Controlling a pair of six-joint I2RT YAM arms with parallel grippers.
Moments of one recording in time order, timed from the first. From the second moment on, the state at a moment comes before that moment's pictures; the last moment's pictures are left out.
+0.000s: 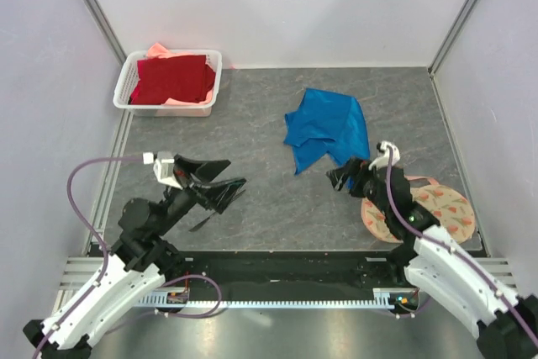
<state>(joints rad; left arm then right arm) -0.69 0.26 0.35 0.25 0.14 -0.56 0.49 0.62 0.32 -0.06 0.03 0.67</state>
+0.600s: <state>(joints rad) -0.69 0.77 0.77 -0.10 0.11 -0.57 0.40 1.63 1.18 -0.24 0.29 0.34</state>
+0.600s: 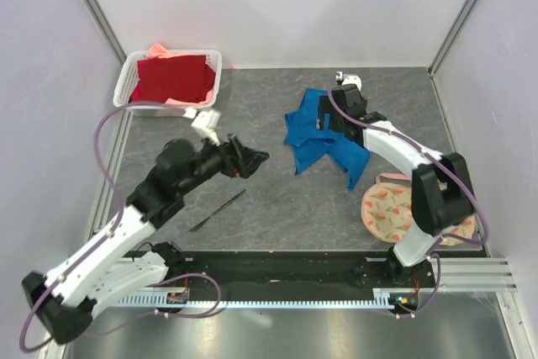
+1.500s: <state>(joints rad) -0.53 2.05 1.36 -0.23 0.22 -0.73 0.37 1.88 1.33 -0.23 -0.01 0.08</state>
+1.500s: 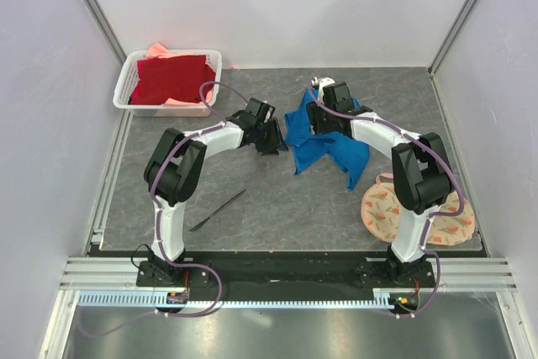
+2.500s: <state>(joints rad) -0.49 2.19 1.50 -0.16 0.21 -0.91 0.40 1.97 1.42 -0.22 -0.06 0.05</state>
